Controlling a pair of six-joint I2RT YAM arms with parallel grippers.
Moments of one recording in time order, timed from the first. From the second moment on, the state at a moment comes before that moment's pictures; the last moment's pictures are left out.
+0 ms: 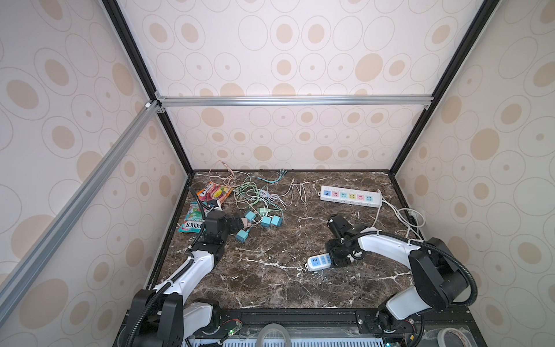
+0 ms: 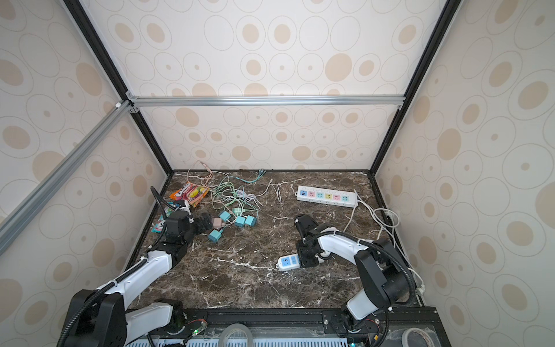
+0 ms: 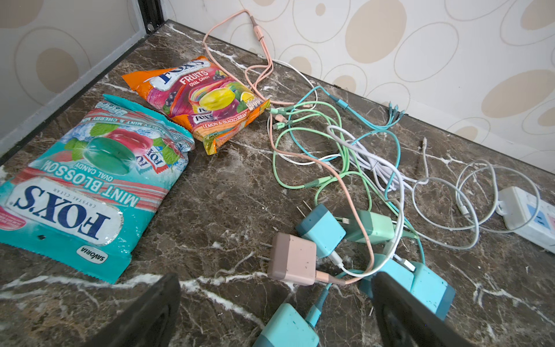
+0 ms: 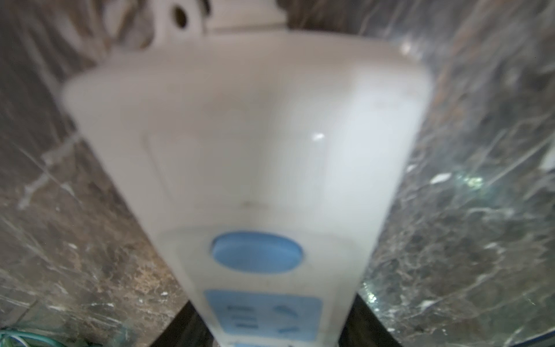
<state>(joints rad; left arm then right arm) -0.14 1.16 0.52 0.11 -0.16 -0.42 0.55 1.56 0.83 -0.66 -0.17 1.97</state>
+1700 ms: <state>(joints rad) -0.72 1.68 0.96 0.14 -0.28 -0.64 -0.01 1.94 1.48 -0.52 -0.12 0.58</state>
